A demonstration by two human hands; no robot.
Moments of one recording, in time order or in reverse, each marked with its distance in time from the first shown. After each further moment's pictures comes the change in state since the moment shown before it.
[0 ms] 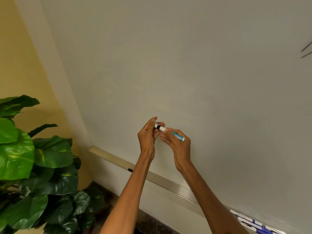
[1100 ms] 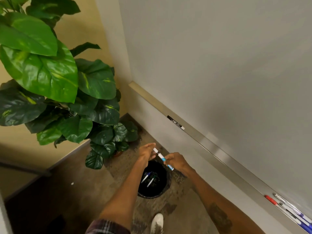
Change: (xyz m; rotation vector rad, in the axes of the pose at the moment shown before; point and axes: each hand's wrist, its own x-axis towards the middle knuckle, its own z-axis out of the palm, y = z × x) left_hand -0.076 -0.154 -0.327 0.406 0.537 -0.836; right_hand -0.075 0.338 -0.039 -1.174 -0.742 0.723
